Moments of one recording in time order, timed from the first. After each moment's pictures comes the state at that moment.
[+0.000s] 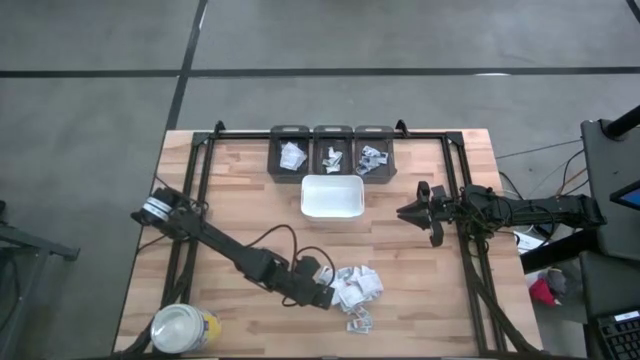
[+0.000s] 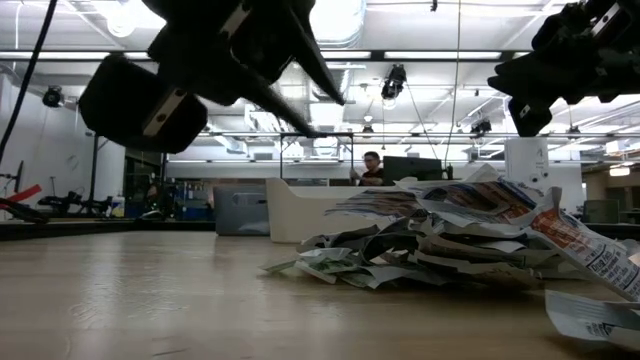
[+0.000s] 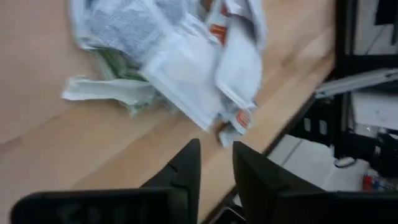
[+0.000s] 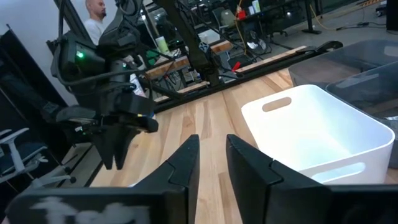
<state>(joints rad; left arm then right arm) -0.48 1.83 1.22 -0.15 -0.13 -1.63 -0.03 0.35 0.09 0.21 -0.08 0.39</state>
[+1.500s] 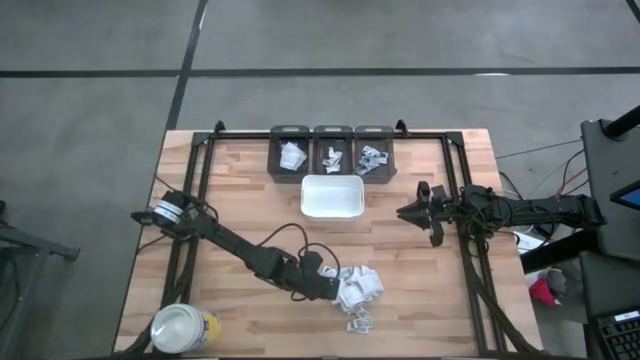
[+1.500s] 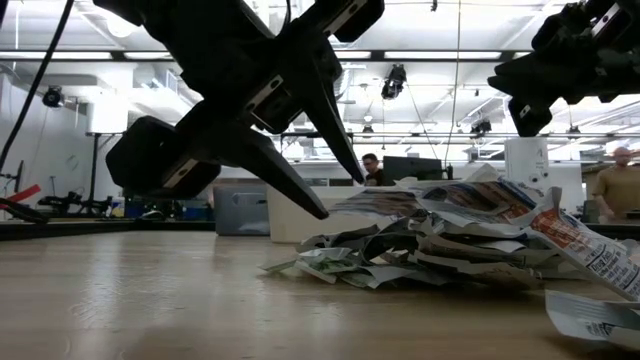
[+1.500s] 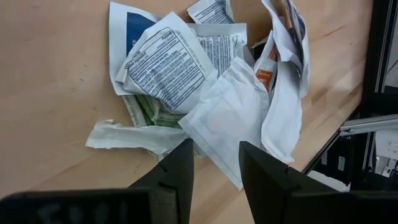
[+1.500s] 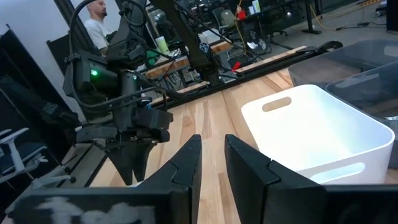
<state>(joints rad) -0.43 1.91 1.22 -0.12 -0.15 -1.68 -0.03 0.35 0.09 0.21 -0.08 0.39</state>
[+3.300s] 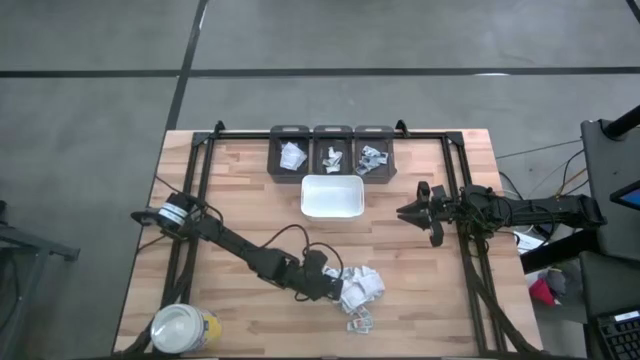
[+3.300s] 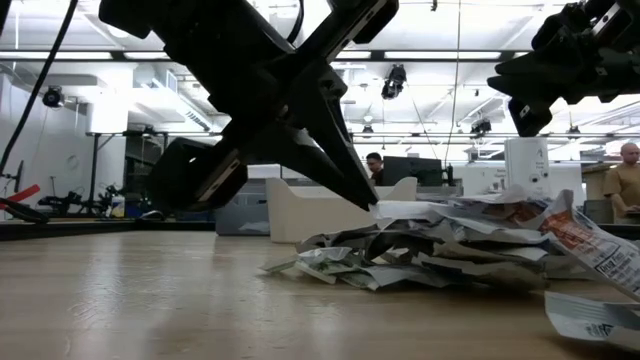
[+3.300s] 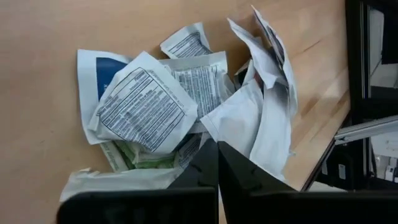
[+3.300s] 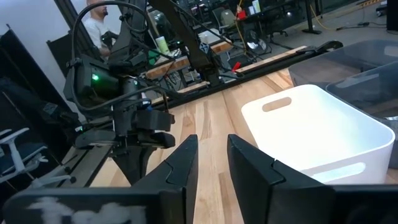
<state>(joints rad) -0.43 1.94 1.22 -0.03 -0.24 -1.57 -0.03 0.35 0.09 0.21 -0.08 0.39</state>
